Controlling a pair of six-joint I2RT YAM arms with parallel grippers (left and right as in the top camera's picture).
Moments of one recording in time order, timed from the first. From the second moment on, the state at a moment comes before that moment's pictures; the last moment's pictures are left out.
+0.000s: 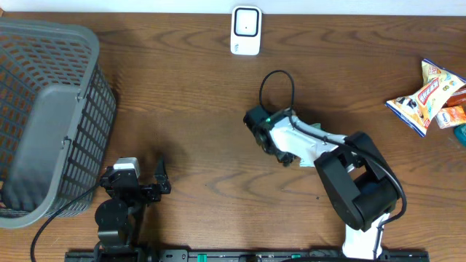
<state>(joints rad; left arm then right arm) 0.02 0.03 0.11 -0.37 0.05 -0.11 0.62 2.00 1.20 -0.91 0.59 0.36</state>
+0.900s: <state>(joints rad) 0.02 0.03 0.11 -0.37 0.05 -0.11 0.49 1.91 1.29 -0.85 -1.44 -0.35</state>
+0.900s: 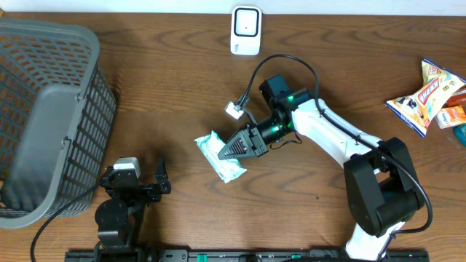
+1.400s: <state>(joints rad) 0.02 0.03 0.11 -0.37 0.05 -0.11 0.46 1.91 1.29 -0.85 -1.51 -0.28</state>
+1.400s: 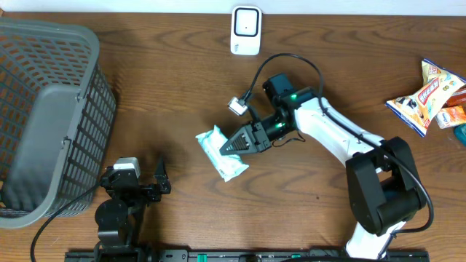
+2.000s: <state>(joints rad) 0.02 0.03 0.11 -0.37 0.05 -0.11 0.44 1.91 1.29 -0.61 -0.93 -0.22</state>
